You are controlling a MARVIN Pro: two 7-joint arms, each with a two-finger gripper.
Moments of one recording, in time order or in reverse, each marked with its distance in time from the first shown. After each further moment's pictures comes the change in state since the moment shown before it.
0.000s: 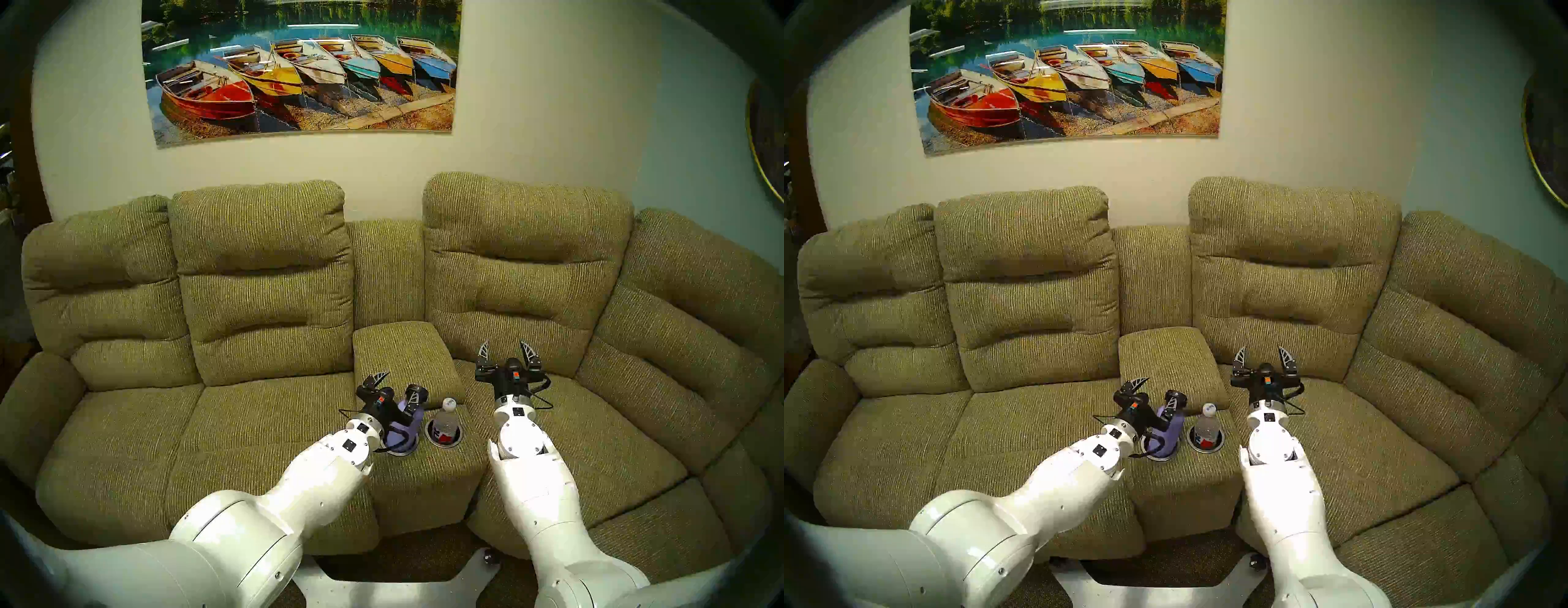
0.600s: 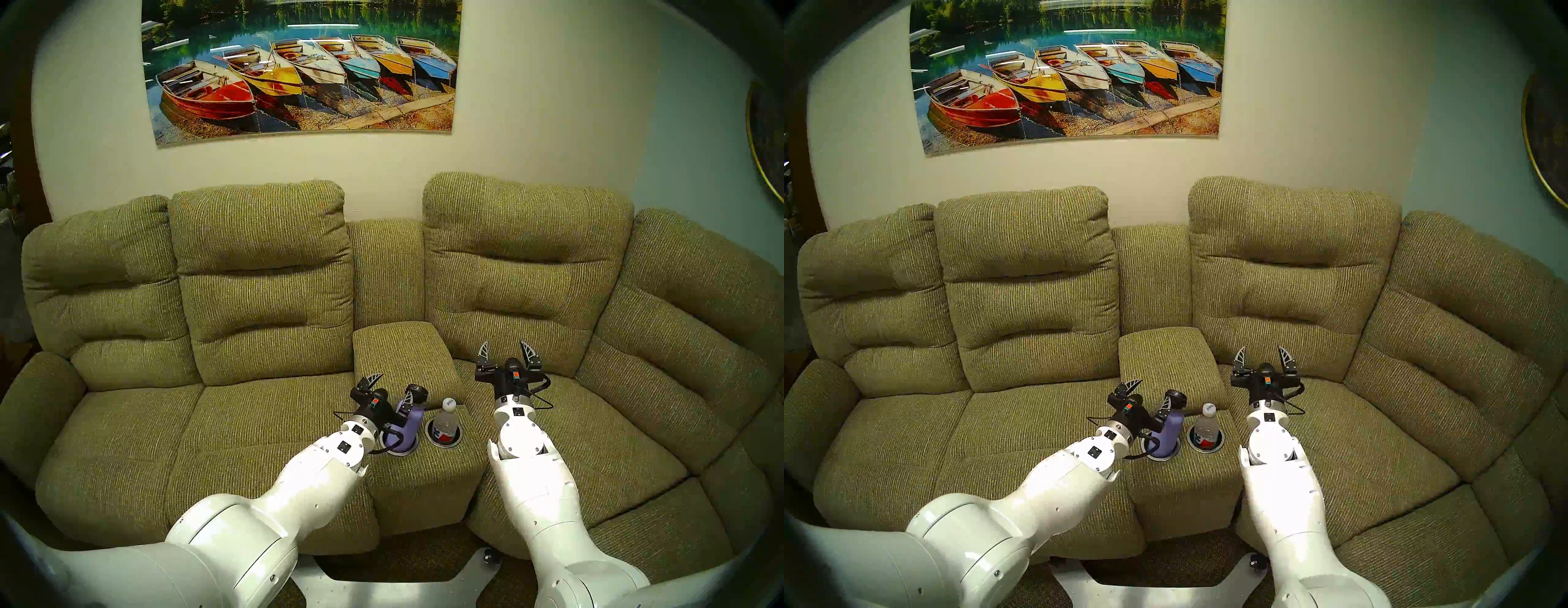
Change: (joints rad) left arm 0.025 0.018 -0.007 -0.043 -0.007 0.007 -0.009; right arm 0.000 0.000 0.000 0.000 0.000 0.000 0.000
